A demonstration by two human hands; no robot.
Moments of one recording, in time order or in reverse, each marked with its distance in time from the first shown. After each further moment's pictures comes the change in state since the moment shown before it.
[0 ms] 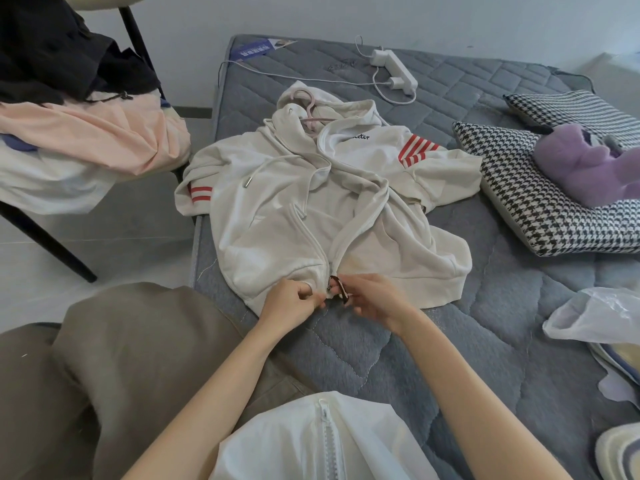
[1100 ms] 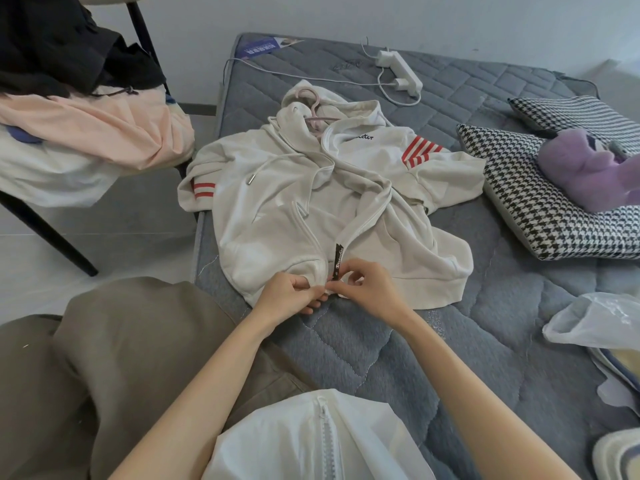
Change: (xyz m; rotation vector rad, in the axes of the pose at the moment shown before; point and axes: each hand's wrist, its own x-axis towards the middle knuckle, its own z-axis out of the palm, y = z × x) left_hand -0.008 0.014 -0.014 -0.413 -0.119 -0.133; right_hand 0.011 0.006 0.000 -0.587 0.172 -0.578
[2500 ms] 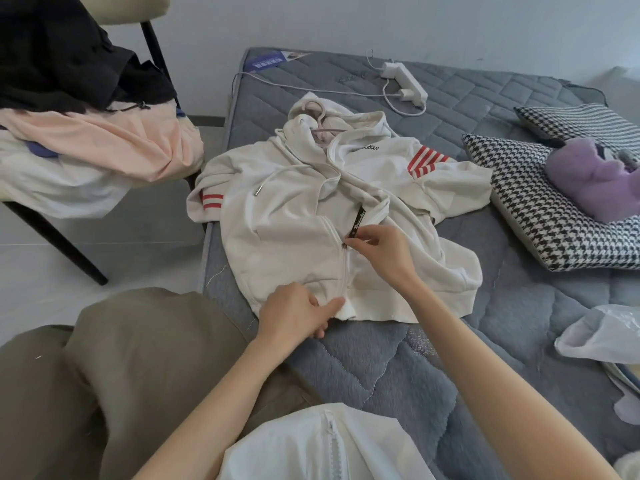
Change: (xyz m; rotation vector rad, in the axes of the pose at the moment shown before) left_hand -0.017 0.012 0.007 0.626 0.207 0.145; right_hand 0.055 -0.020 -0.028 -0.065 0.217 -0.052
